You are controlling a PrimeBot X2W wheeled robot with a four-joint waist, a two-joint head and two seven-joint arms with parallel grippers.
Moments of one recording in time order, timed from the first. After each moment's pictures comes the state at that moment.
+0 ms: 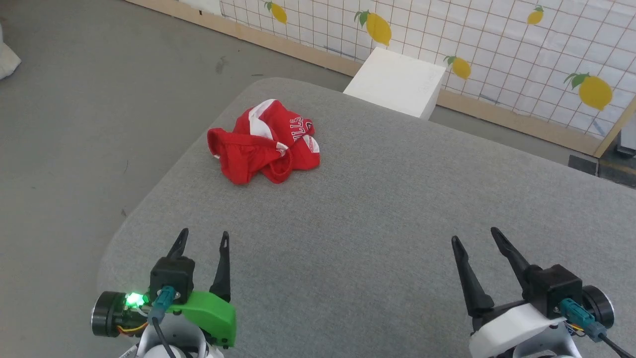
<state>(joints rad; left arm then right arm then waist) -0.02 0.15 -0.16 0.03 -0.05 0.05 -0.04 0.09 -0.05 0.07 -0.08 0.05 0.13 -0.03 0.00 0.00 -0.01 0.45</state>
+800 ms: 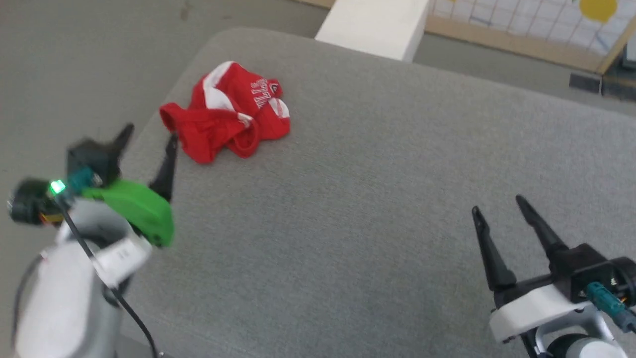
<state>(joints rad) -0.31 0.32 -0.09 -0.01 -0.20 -0.09 0.18 0.06 -0.09 0.05 -0.21 0.00 0.13 0.03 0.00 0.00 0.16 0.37</state>
